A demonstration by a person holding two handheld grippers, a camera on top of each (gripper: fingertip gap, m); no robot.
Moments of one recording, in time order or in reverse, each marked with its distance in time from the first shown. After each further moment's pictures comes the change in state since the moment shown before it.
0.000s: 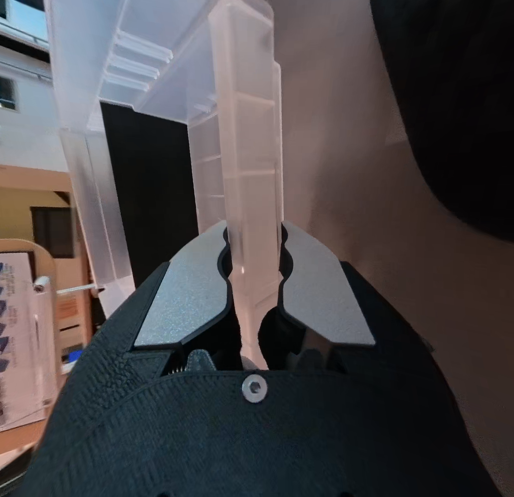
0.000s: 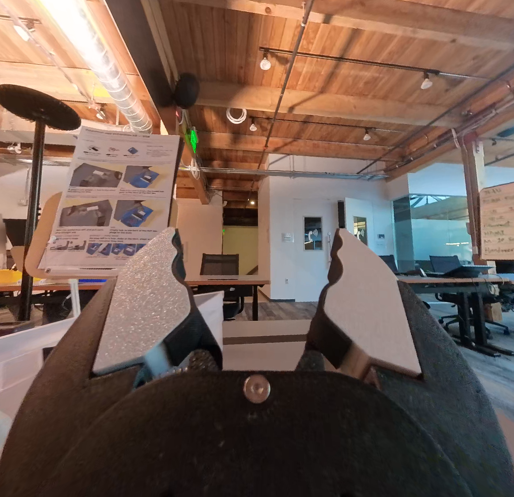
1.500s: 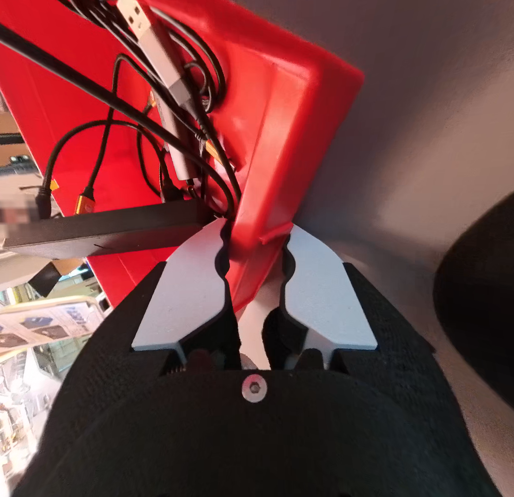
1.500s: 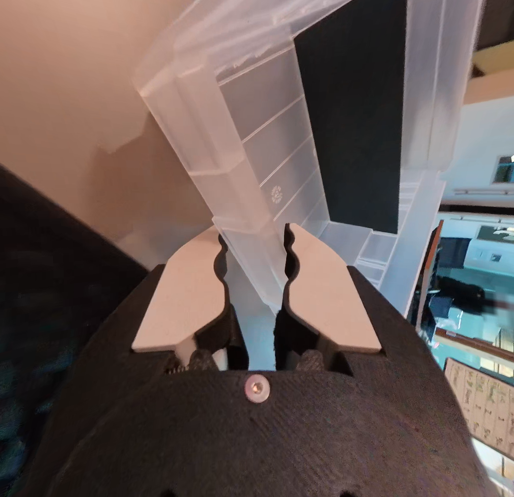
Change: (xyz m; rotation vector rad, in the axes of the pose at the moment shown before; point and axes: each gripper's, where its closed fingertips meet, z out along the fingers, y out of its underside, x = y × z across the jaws) left arm 0.046 0.376 -0.234 -0.790 -0.060 -0.323; right arm -0.044 0.164 -0.105 -1.101 -0.979 -1.057
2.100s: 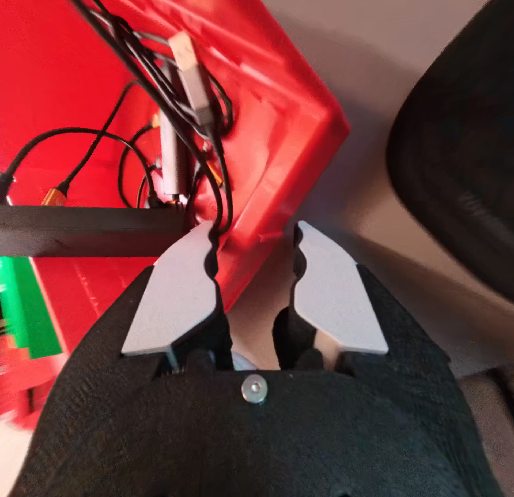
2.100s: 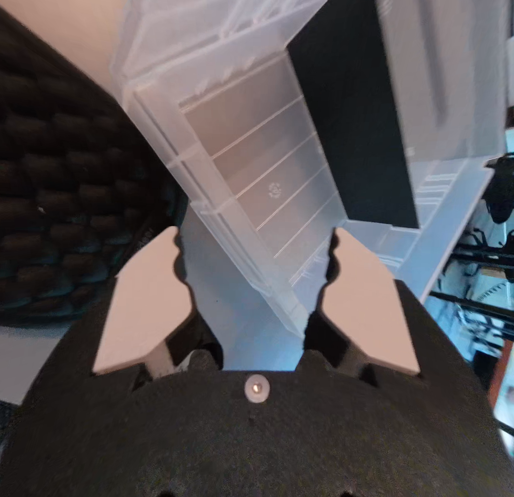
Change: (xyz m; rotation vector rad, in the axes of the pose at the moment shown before) left arm 0.028 0.058 -0.040 0.157 0.099 -0.313; right arm 0.002 0.086 -0.061 -0.075 -0.131 0.316
